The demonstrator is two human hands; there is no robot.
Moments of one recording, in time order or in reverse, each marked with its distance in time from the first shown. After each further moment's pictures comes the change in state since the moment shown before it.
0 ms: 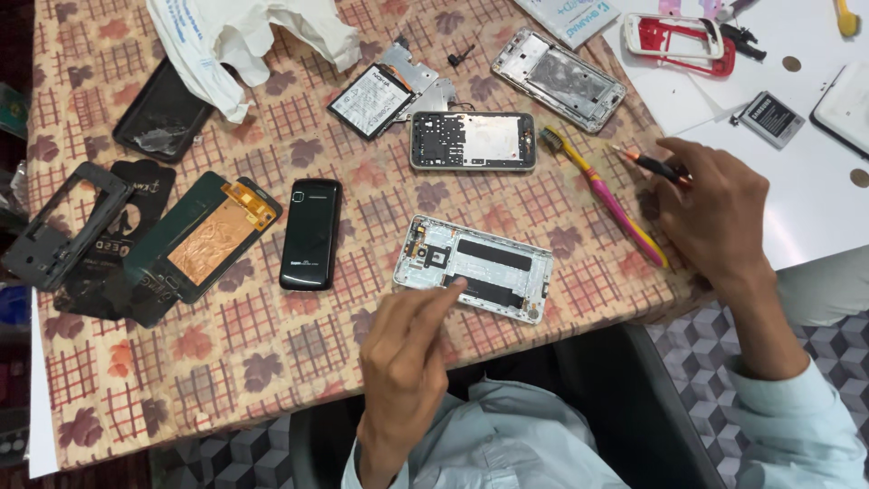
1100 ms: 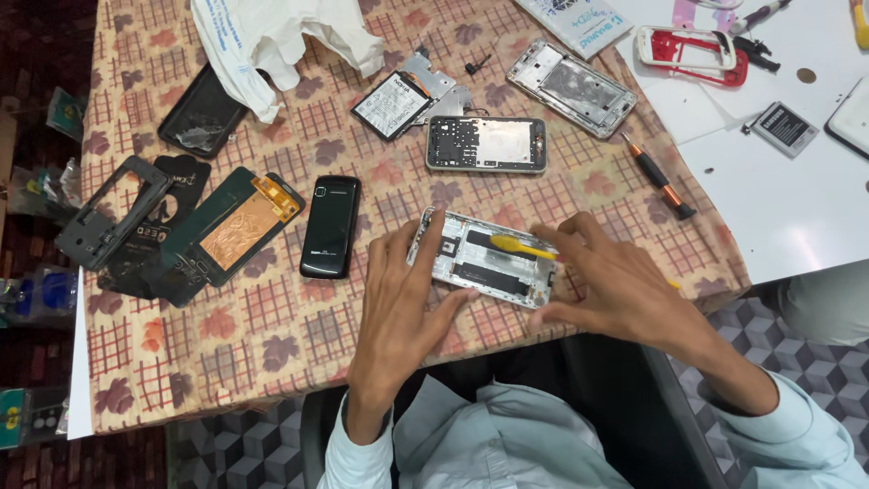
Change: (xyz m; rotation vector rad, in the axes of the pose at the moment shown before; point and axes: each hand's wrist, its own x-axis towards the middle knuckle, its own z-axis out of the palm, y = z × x) left_hand 0.033 -0.023 -0.005 0.113 -0.213 -0.044; right_hand -0.001 -0.110 -0.016 0.288 -0.748 -0.005
